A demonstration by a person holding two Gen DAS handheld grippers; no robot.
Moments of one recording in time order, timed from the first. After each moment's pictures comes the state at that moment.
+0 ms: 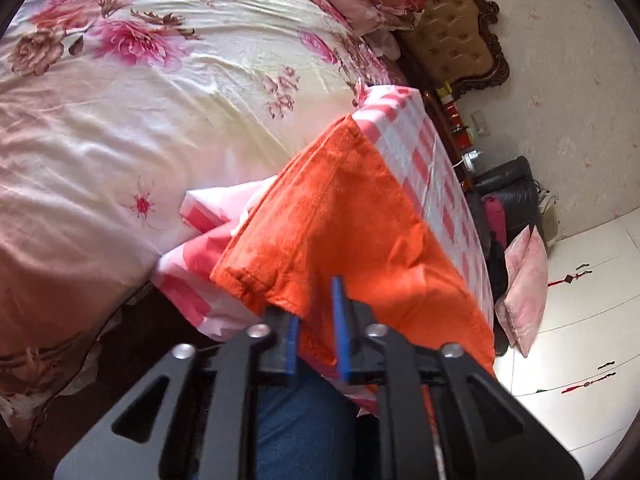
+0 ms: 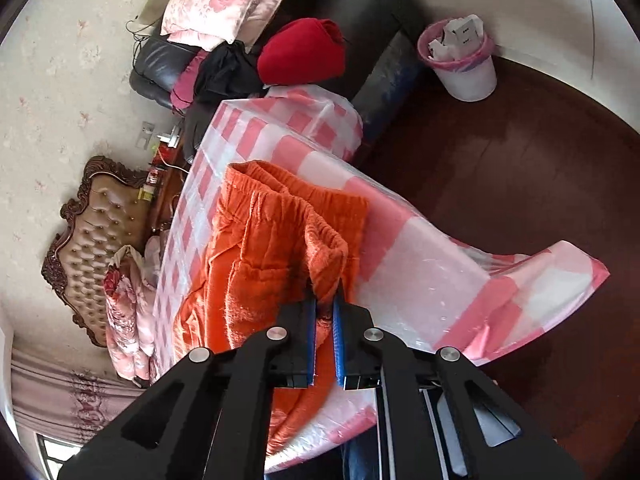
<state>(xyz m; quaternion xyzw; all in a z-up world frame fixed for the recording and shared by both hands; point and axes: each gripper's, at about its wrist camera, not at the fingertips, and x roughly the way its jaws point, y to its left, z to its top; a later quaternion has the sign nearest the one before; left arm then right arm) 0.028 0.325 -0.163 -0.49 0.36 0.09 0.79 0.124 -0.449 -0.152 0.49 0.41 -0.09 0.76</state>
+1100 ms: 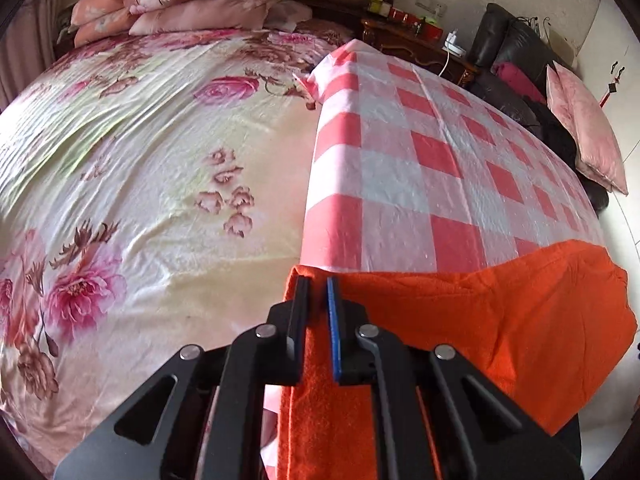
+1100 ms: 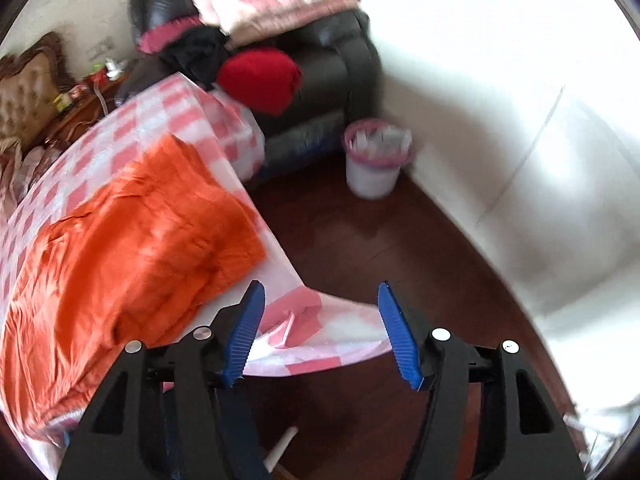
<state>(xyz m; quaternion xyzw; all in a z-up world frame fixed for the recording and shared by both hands) 0.197 0.342 -0.132 -0.14 0.47 0.05 0.87 0.073 -0.418 -0.099 0.13 0.46 -0.24 0.84</state>
